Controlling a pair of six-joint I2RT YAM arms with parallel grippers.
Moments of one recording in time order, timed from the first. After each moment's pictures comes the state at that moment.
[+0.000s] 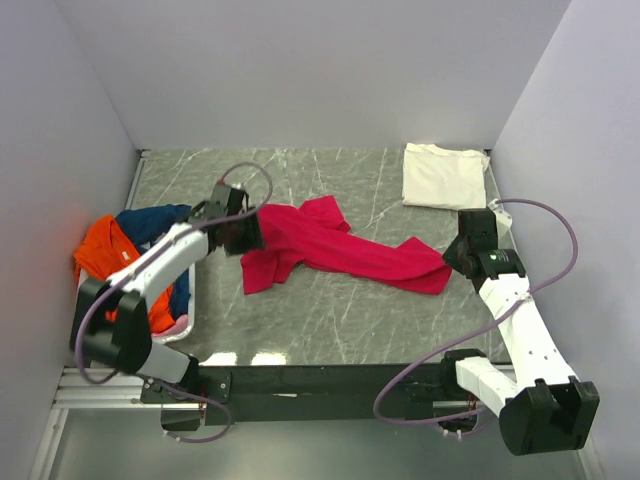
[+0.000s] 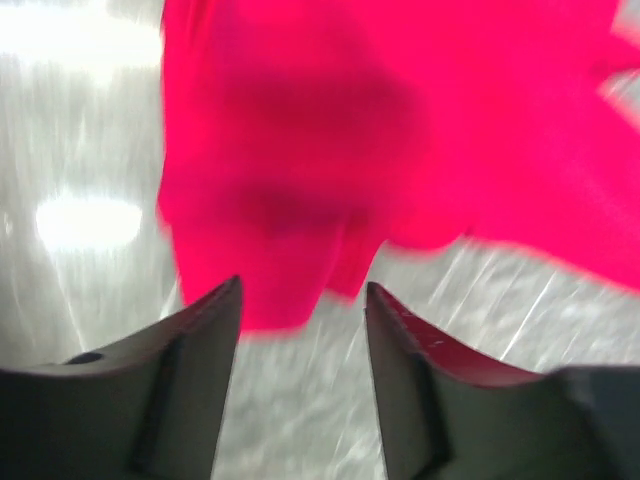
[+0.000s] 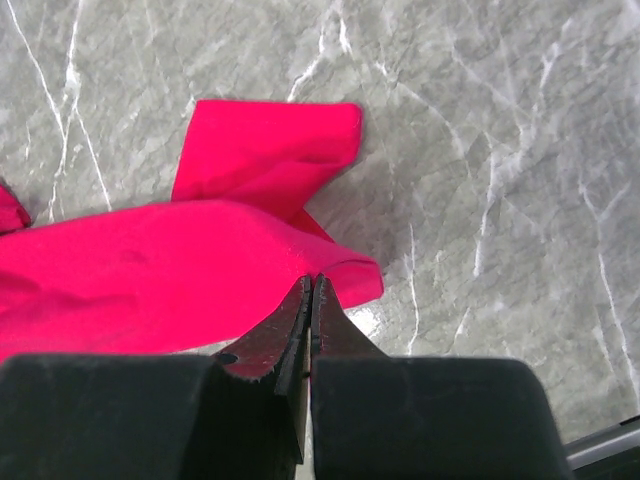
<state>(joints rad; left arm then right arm) -0.34 1.50 1.11 -0.55 0.03 -0.55 0.06 0.98 0.85 -0.74 0.30 0.62</state>
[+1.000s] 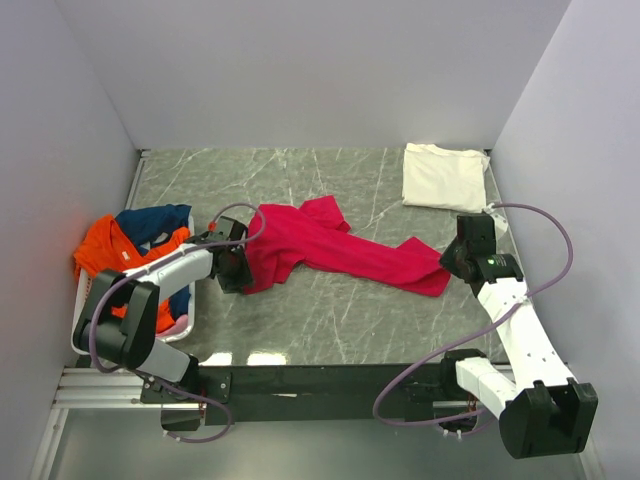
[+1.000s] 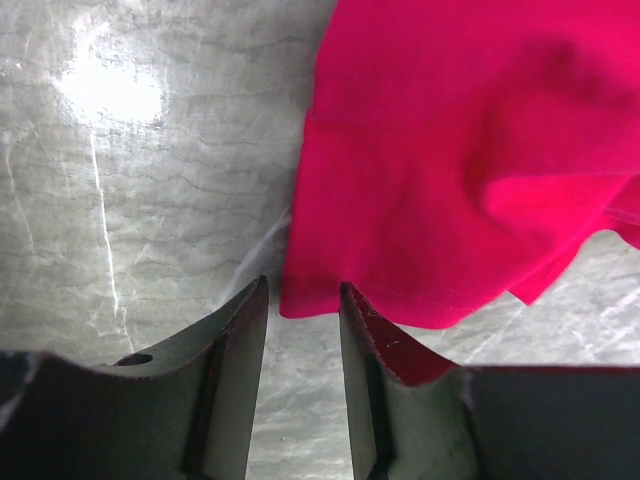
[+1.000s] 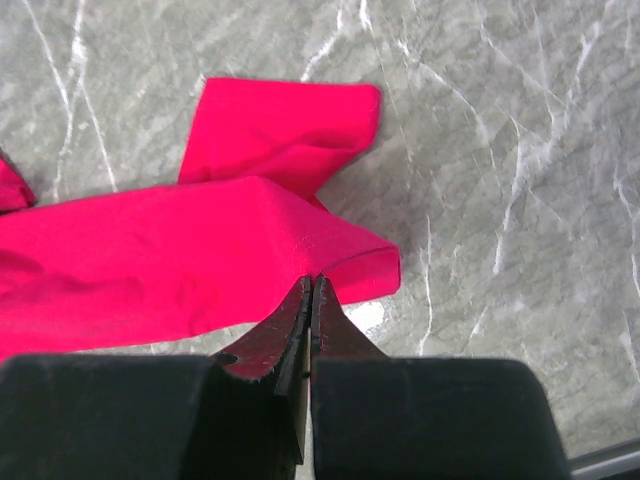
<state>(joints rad) -0.35 1.47 0.78 -0.52 -0.03 -0.70 0.06 0.97 0.80 -0.69 0.25 0.62</state>
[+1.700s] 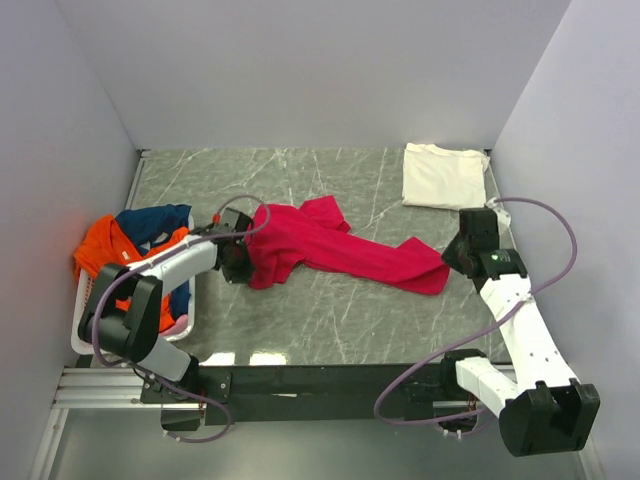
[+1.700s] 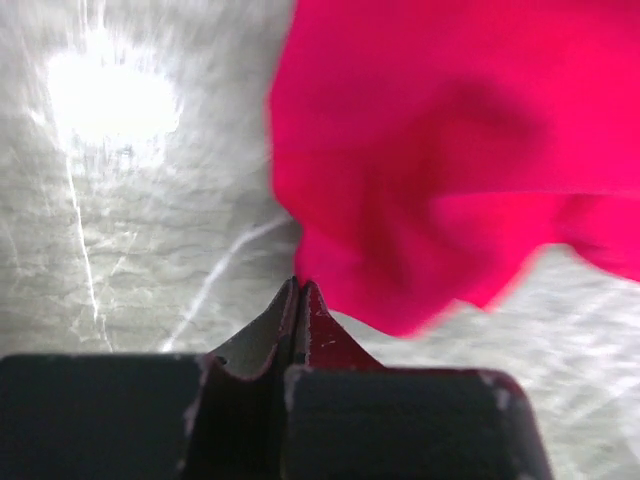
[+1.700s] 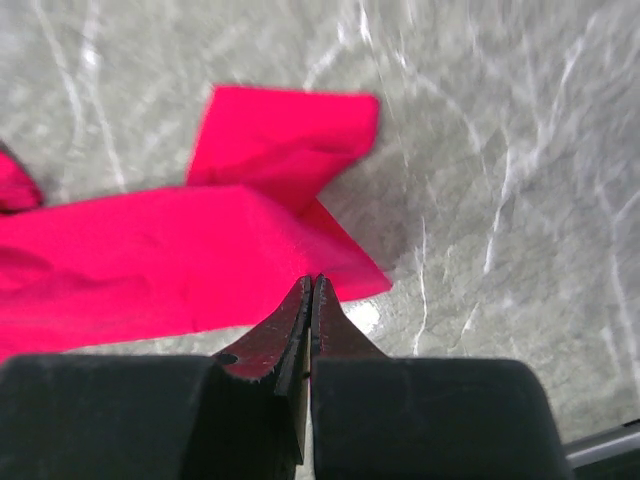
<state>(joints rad) -0.37 1.51 0.84 -0.53 -0.05 -0.72 0.06 0.97 0.84 -0.74 0.25 0.60</state>
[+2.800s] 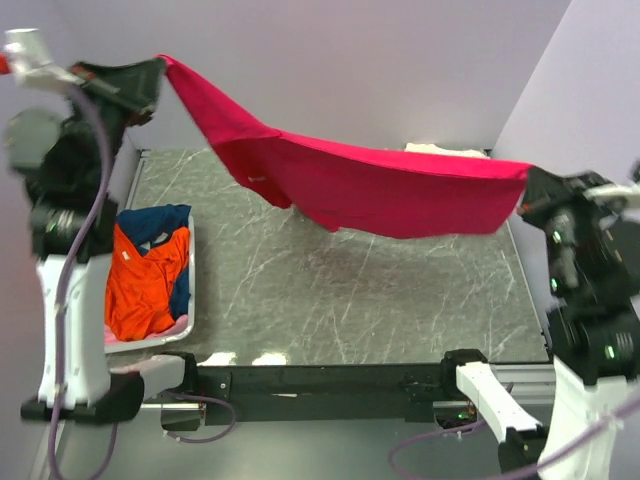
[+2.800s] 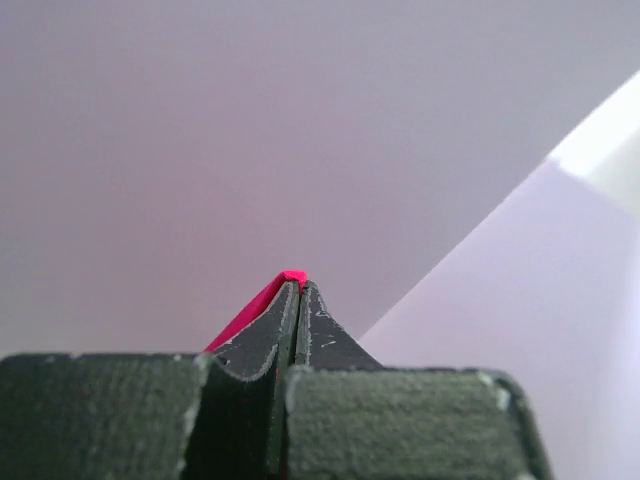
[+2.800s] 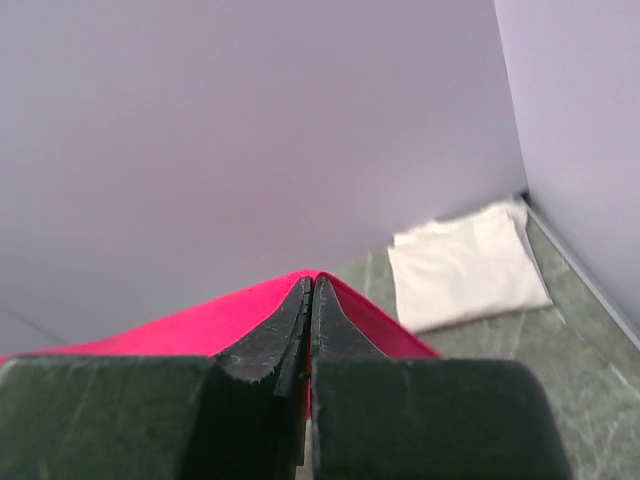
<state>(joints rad) -0.07 1.20 1.84 -0.27 0.13 -0.80 0.06 0.83 1.65 -0.74 0.24 0.43</state>
